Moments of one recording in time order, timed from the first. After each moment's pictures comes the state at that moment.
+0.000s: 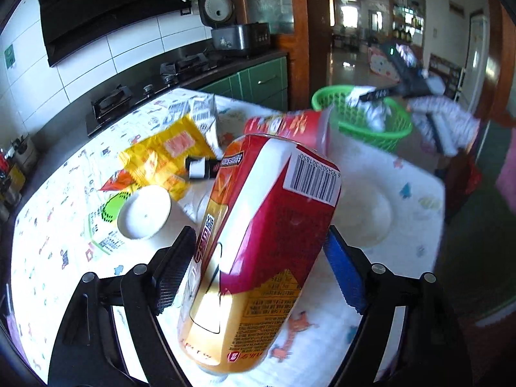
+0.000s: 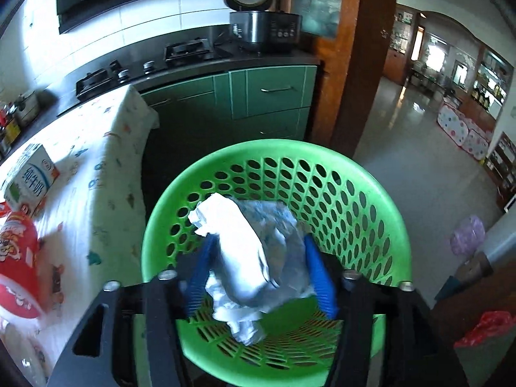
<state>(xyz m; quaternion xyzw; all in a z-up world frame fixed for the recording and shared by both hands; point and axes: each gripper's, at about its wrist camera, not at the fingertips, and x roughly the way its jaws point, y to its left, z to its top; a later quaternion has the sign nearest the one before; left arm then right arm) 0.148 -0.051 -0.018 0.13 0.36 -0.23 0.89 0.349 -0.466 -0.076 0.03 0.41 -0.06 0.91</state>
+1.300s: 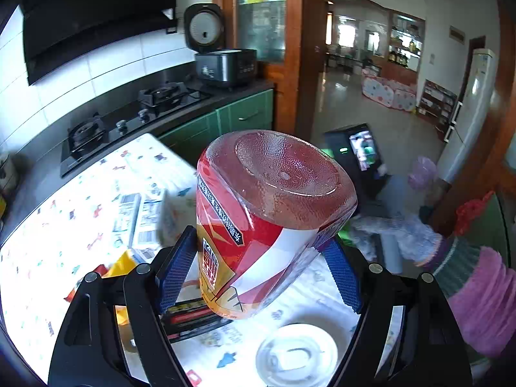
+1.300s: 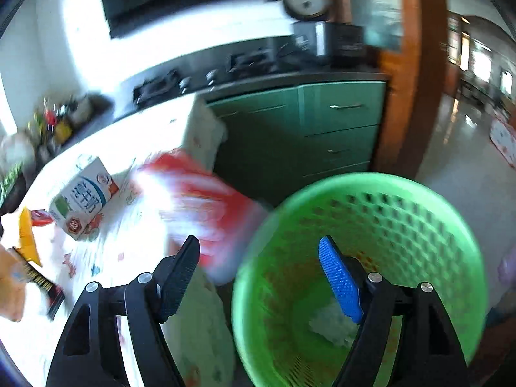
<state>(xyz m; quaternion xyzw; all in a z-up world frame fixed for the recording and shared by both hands) 0.244 -0.155 0.052 0.09 0.34 -0.25 0.90 0.408 -0.382 -0.076 0.04 0.39 0.11 0.91</state>
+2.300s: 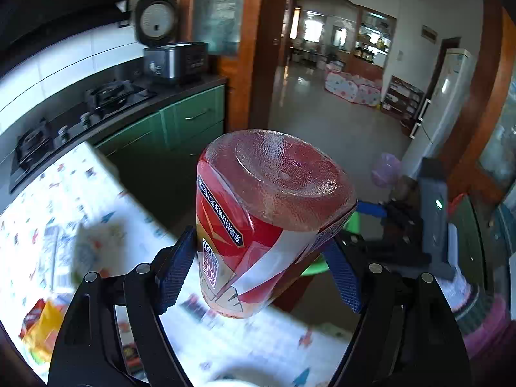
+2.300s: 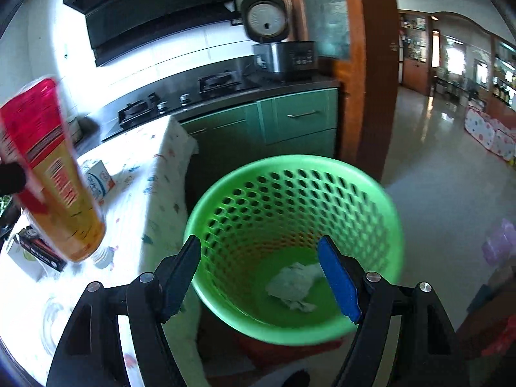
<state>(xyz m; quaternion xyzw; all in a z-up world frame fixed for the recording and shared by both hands) 0.291 -0.263 0.038 0.08 0.36 -0.34 0.86 0.270 -0.491 -0.047 0.06 0.35 0.02 0.94</state>
